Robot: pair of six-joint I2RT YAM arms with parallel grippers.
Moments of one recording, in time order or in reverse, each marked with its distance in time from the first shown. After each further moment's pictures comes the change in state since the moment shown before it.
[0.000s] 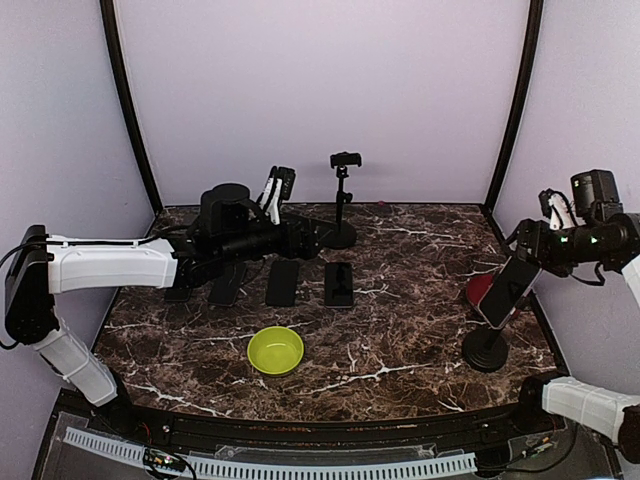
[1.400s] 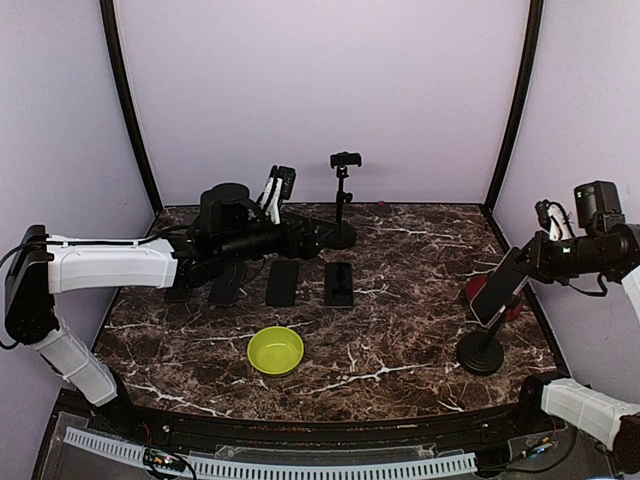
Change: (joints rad) left arm 0.000 0.000 0.000 0.009 0.015 -0.003; right arm -0.039 -0.053 -0.058 -0.022 -0.175 -0.011
